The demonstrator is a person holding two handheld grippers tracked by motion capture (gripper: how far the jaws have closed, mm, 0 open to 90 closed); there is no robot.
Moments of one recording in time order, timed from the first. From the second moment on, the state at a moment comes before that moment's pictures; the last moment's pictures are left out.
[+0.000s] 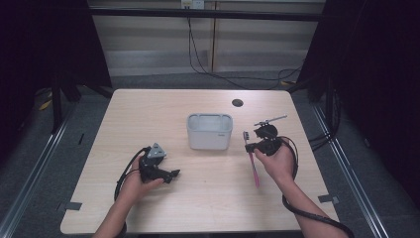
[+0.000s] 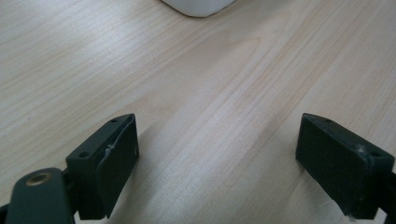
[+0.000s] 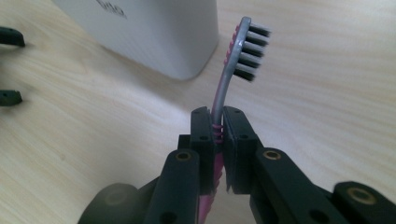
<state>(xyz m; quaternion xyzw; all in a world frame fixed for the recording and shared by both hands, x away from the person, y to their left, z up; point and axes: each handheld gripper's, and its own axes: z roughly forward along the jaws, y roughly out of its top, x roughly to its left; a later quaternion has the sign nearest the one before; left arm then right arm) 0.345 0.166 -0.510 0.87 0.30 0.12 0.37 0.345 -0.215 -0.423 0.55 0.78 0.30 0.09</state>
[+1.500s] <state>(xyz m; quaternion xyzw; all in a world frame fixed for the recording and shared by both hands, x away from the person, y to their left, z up) 0.345 0.166 -0.510 0.87 0.30 0.12 0.37 0.348 -0.208 -0.362 0.48 0.72 0.43 0.24</state>
